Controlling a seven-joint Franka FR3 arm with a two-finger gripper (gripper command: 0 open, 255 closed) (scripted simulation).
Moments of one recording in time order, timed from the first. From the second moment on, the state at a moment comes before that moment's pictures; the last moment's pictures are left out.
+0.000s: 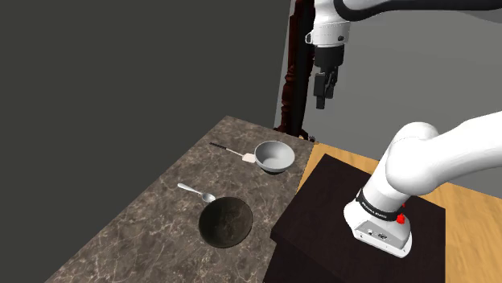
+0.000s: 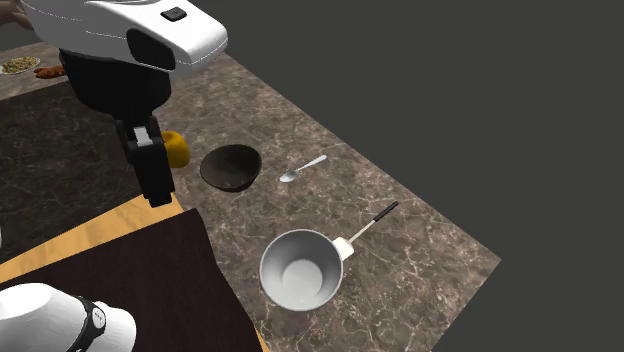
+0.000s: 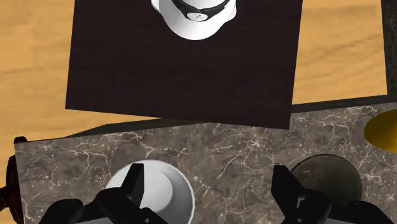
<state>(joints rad) 0.00 -0.74 -0.03 -2.41 0.02 1.45 -0.11</state>
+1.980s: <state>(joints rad) 0.13 0.18 0.13 -2.18 0.14 2.19 0.02</state>
